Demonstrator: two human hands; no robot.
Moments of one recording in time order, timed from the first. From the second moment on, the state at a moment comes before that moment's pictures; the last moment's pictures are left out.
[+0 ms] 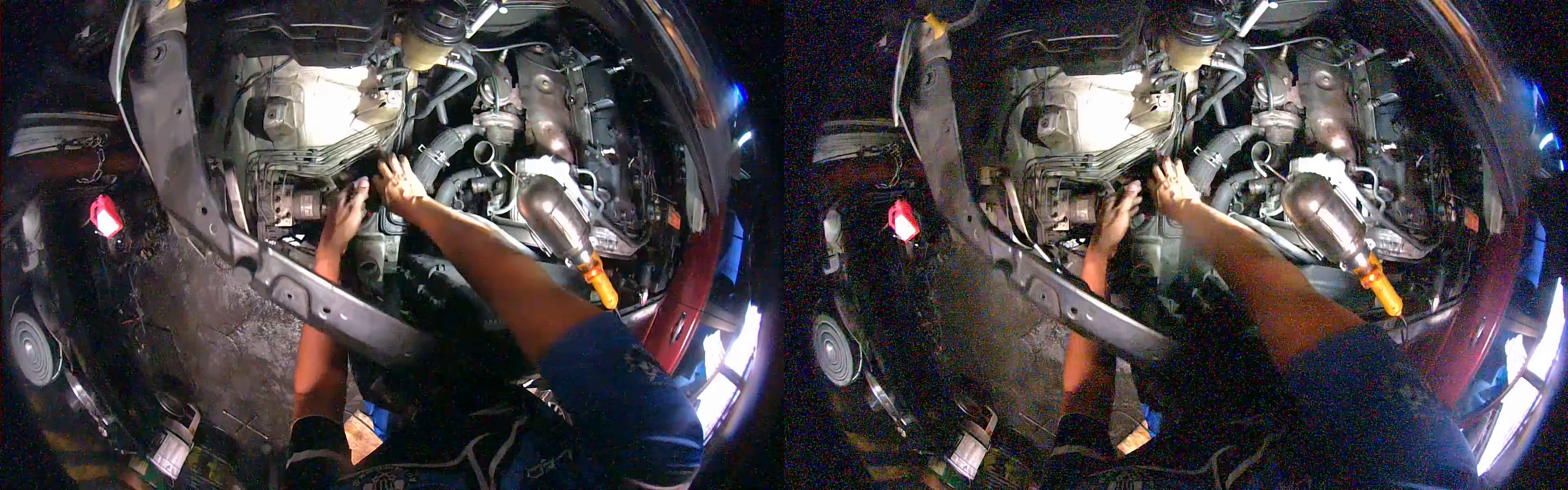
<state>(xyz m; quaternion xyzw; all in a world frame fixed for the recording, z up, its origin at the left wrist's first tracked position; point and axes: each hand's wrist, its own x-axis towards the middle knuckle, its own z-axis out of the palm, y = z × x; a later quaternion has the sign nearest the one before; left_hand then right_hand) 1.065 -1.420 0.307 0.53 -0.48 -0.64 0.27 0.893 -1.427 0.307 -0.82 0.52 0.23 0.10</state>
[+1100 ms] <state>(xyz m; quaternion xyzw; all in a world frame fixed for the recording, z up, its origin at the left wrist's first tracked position) 0.987 -1.452 0.252 0.58 -0.64 -0.45 0.24 0.869 -1.411 0.216 -0.78 0.57 0.02 0.26</state>
